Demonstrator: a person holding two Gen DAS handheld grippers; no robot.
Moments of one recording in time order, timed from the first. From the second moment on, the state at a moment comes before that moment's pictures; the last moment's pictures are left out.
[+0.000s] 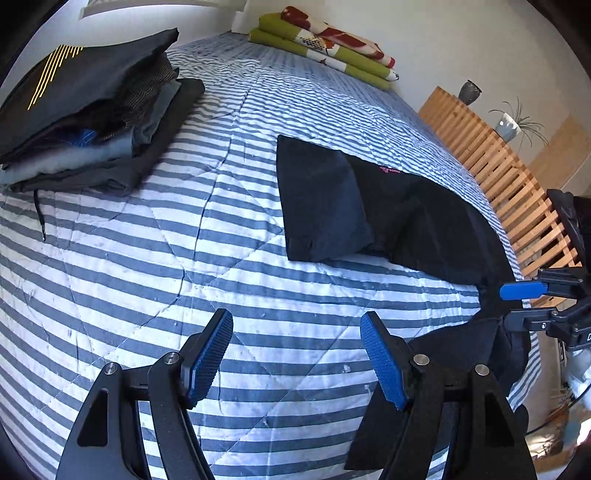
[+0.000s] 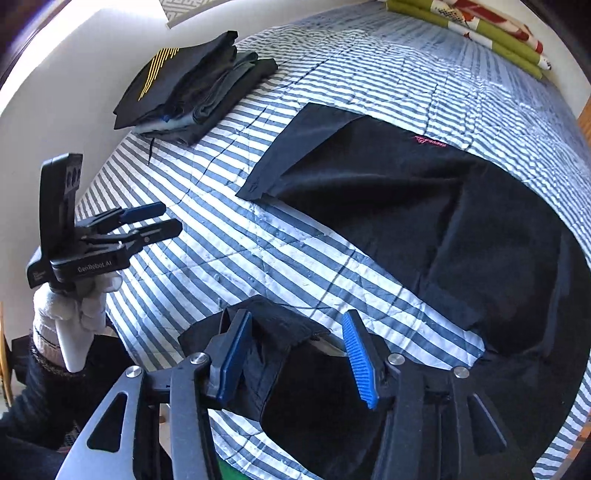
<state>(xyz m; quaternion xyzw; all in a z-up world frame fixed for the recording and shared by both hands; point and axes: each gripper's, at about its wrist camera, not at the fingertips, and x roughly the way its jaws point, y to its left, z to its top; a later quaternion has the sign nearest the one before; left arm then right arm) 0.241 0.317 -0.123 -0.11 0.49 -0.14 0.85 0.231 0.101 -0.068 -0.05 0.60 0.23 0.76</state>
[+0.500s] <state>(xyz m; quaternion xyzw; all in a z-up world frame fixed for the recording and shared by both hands) 0.242 0.325 -0.117 -0.12 0.48 -0.14 0.86 0.216 0.139 -0.059 -0.04 0.58 0.22 0.79</state>
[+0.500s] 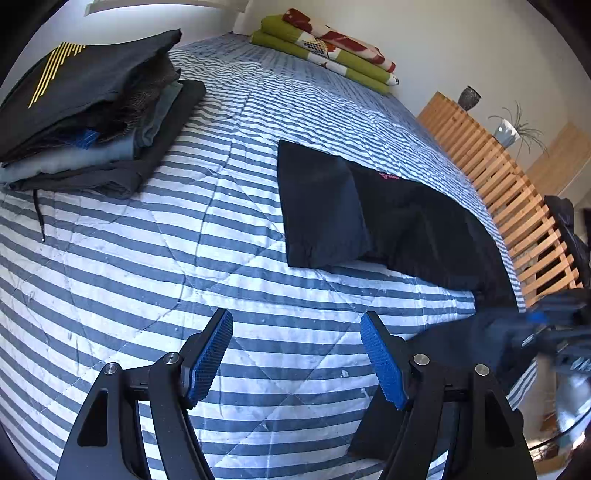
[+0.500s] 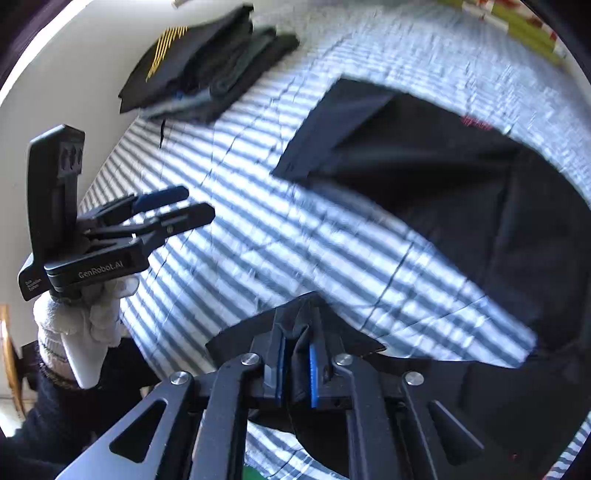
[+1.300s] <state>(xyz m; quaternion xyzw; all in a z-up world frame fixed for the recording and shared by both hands) 0.218 0.365 -0.129 -0.18 0.49 -0.14 0.84 0.099 0.186 -0.056 -0.04 0.56 0.34 0.75</state>
